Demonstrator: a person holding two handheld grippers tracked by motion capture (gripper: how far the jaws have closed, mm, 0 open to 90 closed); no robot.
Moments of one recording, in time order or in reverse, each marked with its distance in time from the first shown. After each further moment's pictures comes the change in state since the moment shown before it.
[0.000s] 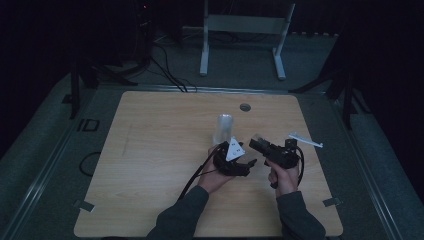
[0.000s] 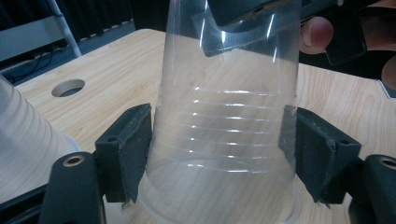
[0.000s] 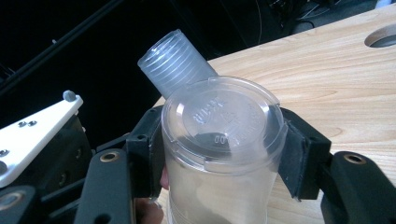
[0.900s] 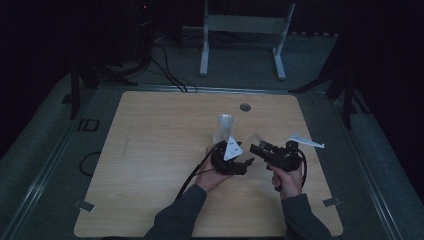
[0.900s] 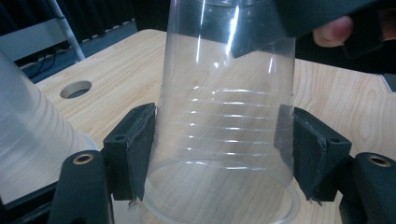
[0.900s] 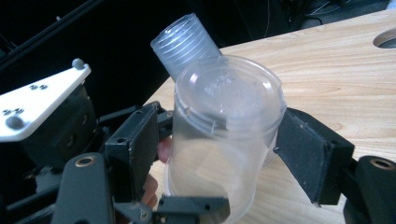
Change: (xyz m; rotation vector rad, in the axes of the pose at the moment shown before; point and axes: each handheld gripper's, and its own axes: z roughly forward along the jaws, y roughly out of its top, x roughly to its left) left arm 0.006 0.001 -0.008 0.009 0.005 0.023; right arm 0.004 -0.001 -0.010 0.047 0.018 -0.074
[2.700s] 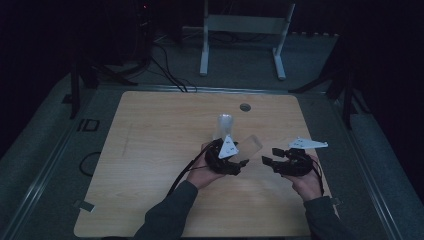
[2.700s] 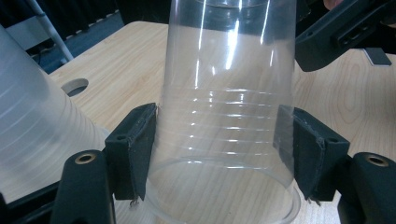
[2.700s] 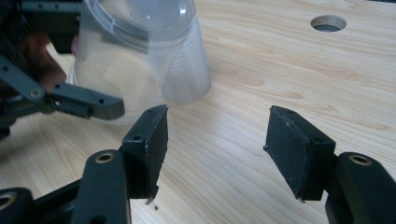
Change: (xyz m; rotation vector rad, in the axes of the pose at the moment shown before) left arm 0.011 0.005 -0.017 0.055 -0.063 0.077; right arm -0.006 0.003 -0.025 0.259 -0.209 -0.329
